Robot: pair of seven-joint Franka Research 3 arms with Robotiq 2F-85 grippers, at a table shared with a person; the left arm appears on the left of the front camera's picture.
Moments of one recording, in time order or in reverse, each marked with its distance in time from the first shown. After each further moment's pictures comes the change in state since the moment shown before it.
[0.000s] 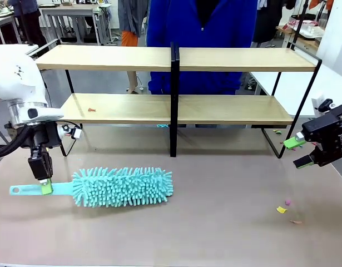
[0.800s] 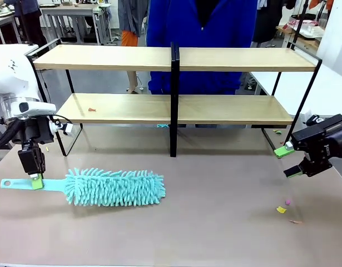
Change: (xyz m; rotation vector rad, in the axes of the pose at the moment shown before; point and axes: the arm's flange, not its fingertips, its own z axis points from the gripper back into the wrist) left arm -0.016 0.011 0.016 -0.056 -0.010 -0.001; right arm 0.012 -0.035 -0.026 0.056 0.035 -0.076
